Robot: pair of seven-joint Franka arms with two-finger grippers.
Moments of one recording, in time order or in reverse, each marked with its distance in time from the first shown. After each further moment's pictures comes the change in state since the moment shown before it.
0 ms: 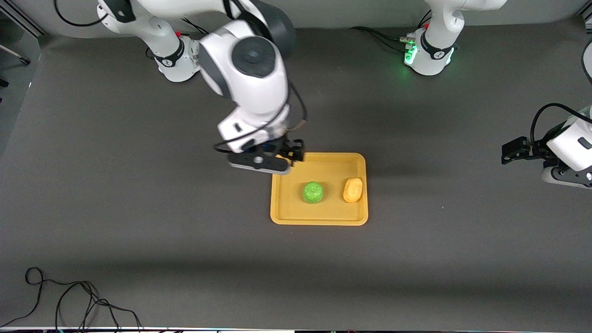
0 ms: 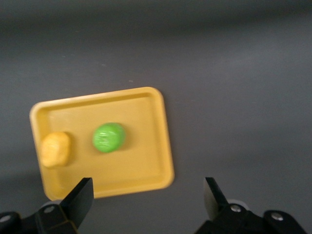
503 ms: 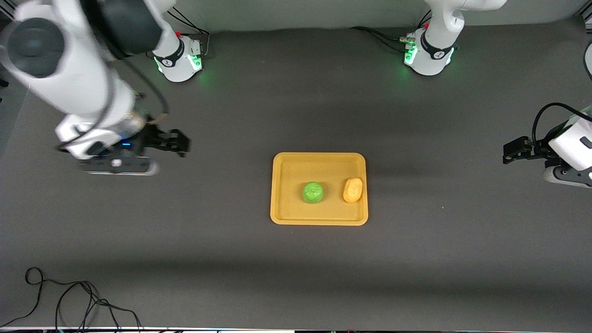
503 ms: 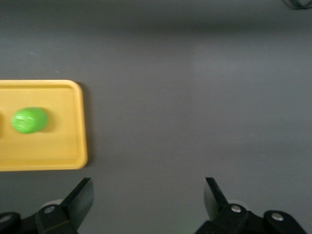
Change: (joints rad) left arm 0.001 -0.003 0.002 -0.001 0.002 0.000 0.000; right arm -0.318 -0.332 0.000 -0.318 0.009 -0.073 -0.460
